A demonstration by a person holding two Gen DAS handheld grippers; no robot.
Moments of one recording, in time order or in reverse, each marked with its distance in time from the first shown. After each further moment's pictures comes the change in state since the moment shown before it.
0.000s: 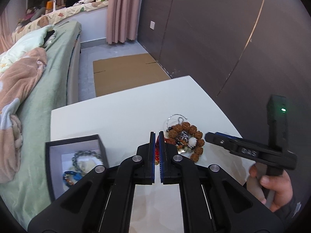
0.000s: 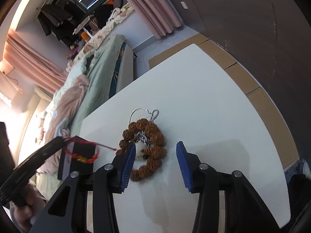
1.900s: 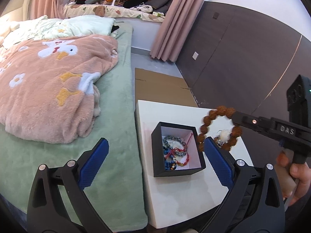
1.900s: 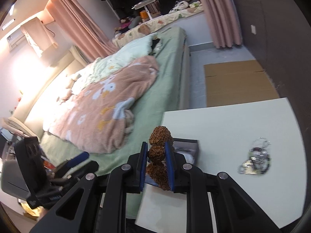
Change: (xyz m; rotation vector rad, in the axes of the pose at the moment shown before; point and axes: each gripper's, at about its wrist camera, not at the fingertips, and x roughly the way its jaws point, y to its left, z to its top) left arm -0.142 0.175 -0.070 -0.327 -0.166 0.078; right arm -0.029 0.259 -0.012 -0.337 0.049 0.149
